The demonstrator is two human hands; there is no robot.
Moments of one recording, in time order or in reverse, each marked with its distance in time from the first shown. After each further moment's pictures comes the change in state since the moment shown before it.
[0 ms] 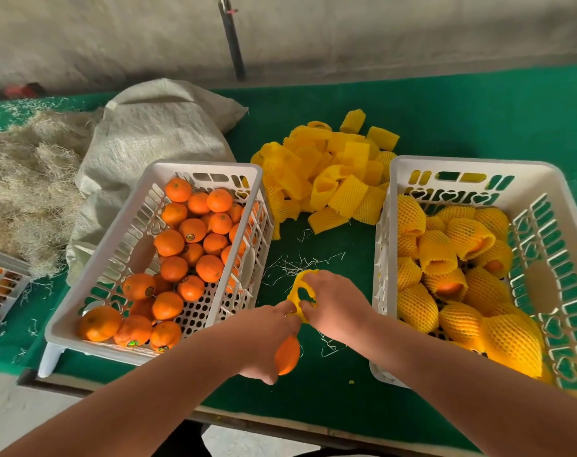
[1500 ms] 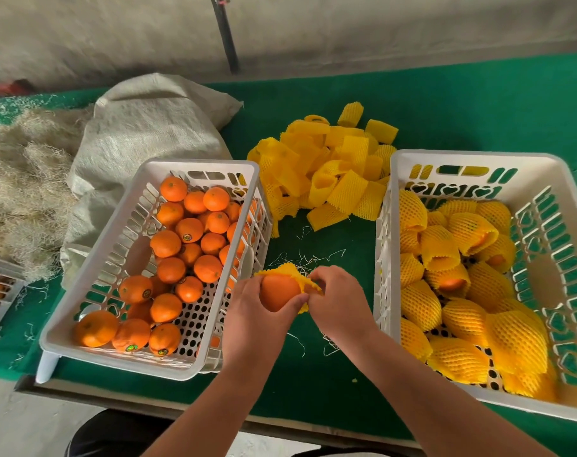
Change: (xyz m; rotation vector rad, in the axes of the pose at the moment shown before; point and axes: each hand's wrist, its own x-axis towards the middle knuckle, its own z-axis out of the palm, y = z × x) left_hand 0.013 0.026 0.016 -0.774 0.960 -0.580; right_hand -0.012 -0.029 -0.004 0.407 0.232 0.313
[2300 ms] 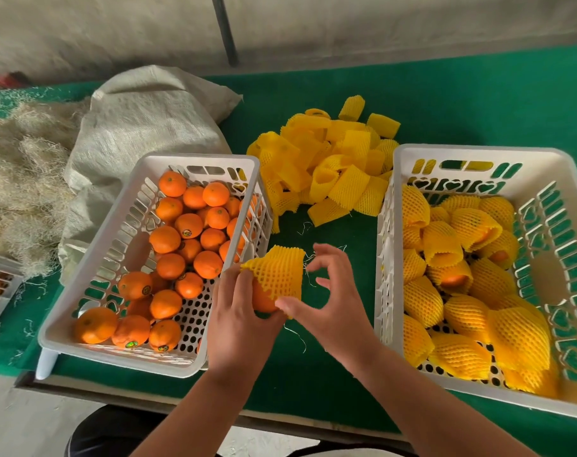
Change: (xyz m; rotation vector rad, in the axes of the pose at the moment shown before) left_hand -0.004 -0.014 -0.019 0.108 0.182 0.328; right_hand -0.025 -0.013 -0.003 0.348 0.068 -0.227
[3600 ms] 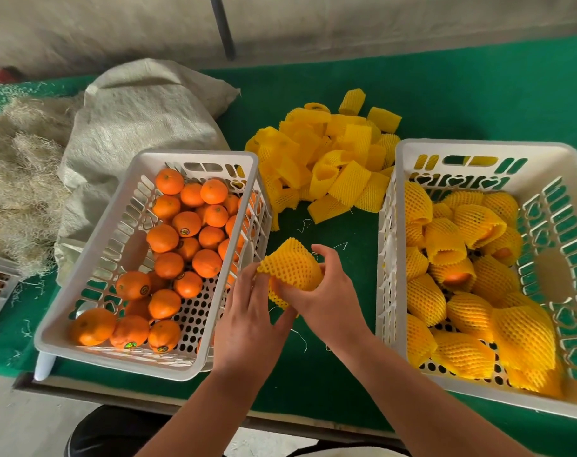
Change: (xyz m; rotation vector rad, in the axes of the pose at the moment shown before) left_hand 0.001 0.002 0.008 0.085 -0.103 0.081; right_hand 0.018 -0.005 0.014 0.023 -0.018 0.344
